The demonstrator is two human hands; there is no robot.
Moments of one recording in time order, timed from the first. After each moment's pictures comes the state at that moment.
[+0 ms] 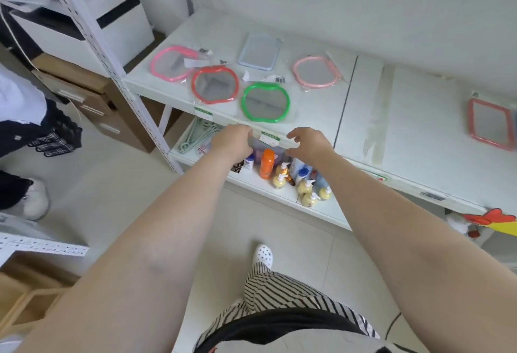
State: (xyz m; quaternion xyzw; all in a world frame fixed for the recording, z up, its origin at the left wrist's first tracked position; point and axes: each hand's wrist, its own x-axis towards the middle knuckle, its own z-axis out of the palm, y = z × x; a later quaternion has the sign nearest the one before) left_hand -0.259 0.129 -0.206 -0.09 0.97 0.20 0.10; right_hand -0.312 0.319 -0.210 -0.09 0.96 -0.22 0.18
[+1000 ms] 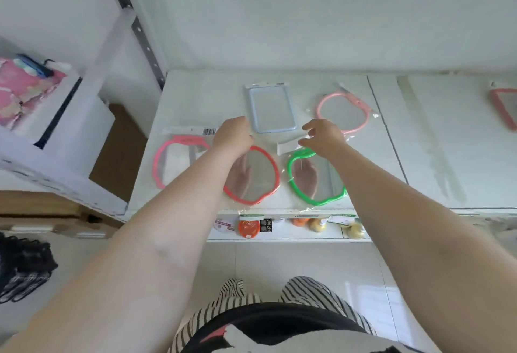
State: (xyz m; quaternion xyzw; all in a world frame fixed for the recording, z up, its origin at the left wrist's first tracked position) left_hand -0.554 -0.067 -0.198 0.02 0.96 0.24 0.11; right_hand -0.535 0.147 -0.212 0.15 0.94 -0.31 0.08
